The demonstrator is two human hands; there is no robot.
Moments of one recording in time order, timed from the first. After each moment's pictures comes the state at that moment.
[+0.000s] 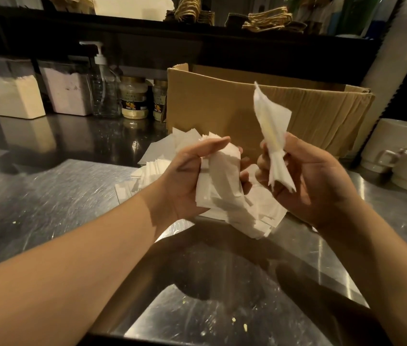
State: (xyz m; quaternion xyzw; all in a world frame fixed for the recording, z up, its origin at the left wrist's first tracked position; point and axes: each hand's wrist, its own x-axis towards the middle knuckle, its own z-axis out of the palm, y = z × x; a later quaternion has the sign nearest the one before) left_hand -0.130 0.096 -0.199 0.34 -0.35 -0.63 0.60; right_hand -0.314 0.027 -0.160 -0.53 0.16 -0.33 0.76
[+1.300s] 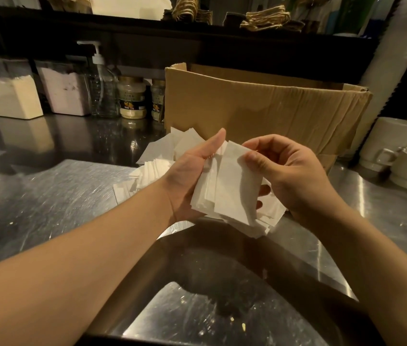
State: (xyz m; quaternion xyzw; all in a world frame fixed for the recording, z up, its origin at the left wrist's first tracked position) left_hand -0.137 0.097 -0.190 0.46 -0.39 -0.55 0.57; right_hand -0.301 0.023 -0.179 -0.75 0.23 -0.40 0.48
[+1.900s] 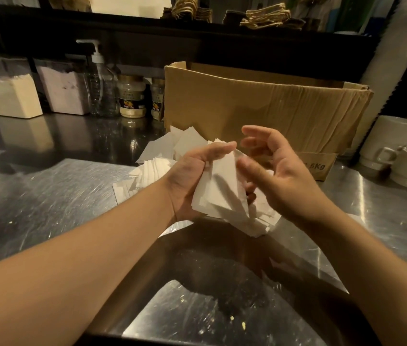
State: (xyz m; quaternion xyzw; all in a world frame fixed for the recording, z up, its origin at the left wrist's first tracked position) left_hand -0.140 0.096 -0.195 0.41 -0.39 -0.58 0.58; right_hand -0.300 0.021 -0.187 -0.84 0.19 -0.36 0.36
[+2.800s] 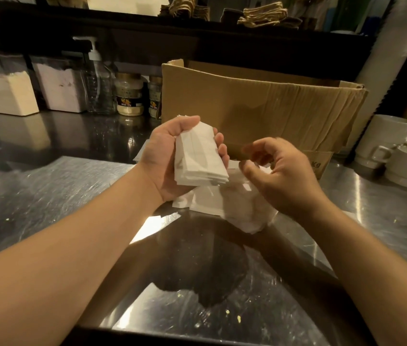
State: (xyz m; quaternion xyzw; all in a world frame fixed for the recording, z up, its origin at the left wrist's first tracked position) left_hand -0.117 0.100 -0.180 0.25 -0.28 -0.64 0.67; right_hand -0.300 0.000 -0.196 -0.85 0.27 -0.40 0.21
